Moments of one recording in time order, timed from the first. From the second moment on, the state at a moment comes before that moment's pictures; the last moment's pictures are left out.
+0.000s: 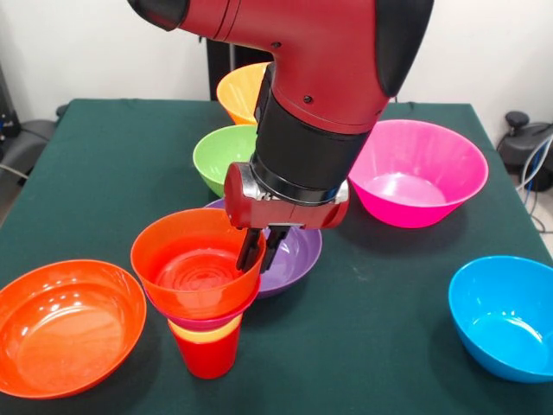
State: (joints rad) arm -0.33 -0.40 0.43 0.92 -0.73 1.15 1.66
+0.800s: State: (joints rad) arm -0.32 -0.40 0.41 0.92 -0.73 1.15 1.66
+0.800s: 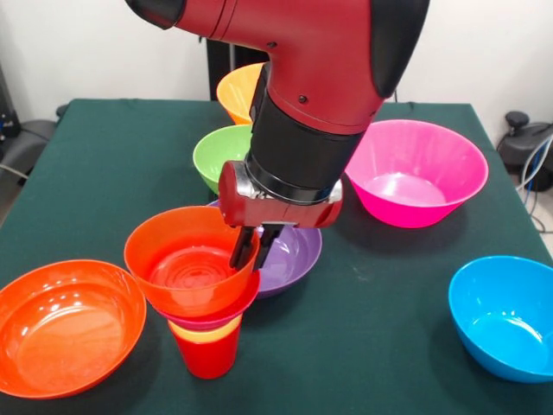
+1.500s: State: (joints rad) arm -0.32 -0.40 0.37 0.92 -0.73 1.15 1.66
